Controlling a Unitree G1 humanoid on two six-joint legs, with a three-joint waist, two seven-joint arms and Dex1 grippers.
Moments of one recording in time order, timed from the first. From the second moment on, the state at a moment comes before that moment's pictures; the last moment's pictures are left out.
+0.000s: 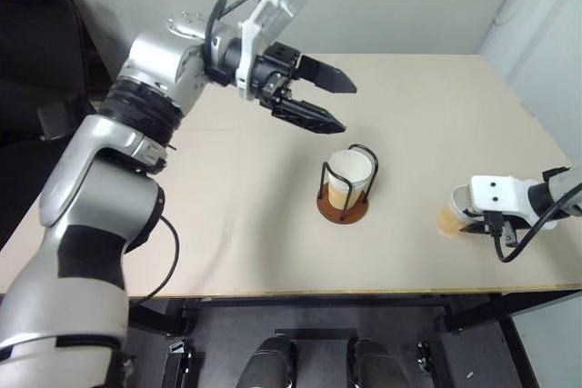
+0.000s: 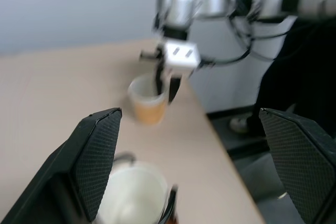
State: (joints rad) left arm -1.52 0.65 -0.68 0.80 -0.81 0.33 -1.59; right arm -0.42 -1.24 0.16 -0.08 0.03 0.29 1.37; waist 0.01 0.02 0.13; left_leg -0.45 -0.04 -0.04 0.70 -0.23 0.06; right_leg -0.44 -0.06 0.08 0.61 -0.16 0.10
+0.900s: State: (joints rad) left arm -1.48 0.76 -0.85 0.91 -0.74 0.18 -1.59; right arm -1.00 -1.15 0.15 -0.24 0.14 0.67 1.40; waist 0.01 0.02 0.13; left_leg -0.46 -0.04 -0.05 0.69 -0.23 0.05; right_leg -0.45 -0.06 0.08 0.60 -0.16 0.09
